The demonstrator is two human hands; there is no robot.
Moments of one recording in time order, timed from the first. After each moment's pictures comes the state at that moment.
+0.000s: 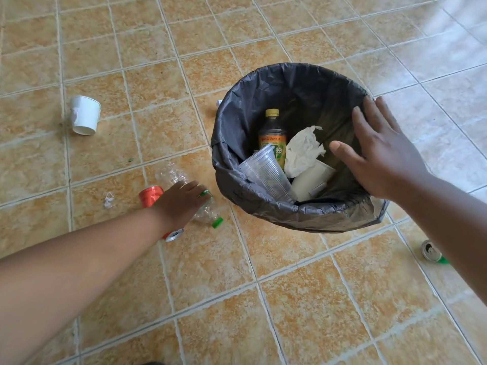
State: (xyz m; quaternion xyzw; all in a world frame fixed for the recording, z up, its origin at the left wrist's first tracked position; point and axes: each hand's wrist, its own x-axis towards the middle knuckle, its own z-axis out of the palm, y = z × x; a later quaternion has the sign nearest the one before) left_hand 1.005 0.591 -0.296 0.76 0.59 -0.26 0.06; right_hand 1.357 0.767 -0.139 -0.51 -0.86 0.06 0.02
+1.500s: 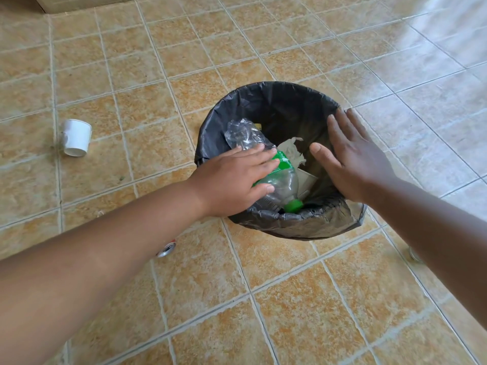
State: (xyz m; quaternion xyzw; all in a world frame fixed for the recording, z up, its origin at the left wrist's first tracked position) left_hand 1.119 0.655 -0.133 0.80 0.57 0.03 0.15; right_hand 1.359 0.767 -0.141 -0.50 -0.86 0.09 0.05
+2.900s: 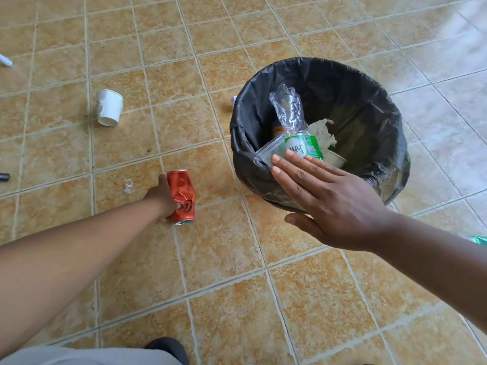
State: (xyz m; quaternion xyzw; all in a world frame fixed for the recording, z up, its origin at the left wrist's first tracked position) left_hand 0.979 0.547 -0.279 0.27 0.90 0.01 0.35; right_hand 1.333 0.666 -0.147 -0.11 -0.99 -0.03 0.05
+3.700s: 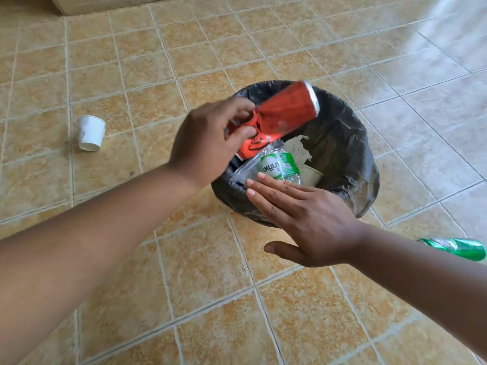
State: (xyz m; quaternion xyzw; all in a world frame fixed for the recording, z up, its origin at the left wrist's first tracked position) left_hand 1.096 0.646 -0.100 0.66 0.63 0.40 0.03; right_hand 1.335 0.666 -0.149 -0.10 -0.99 0.02 0.06
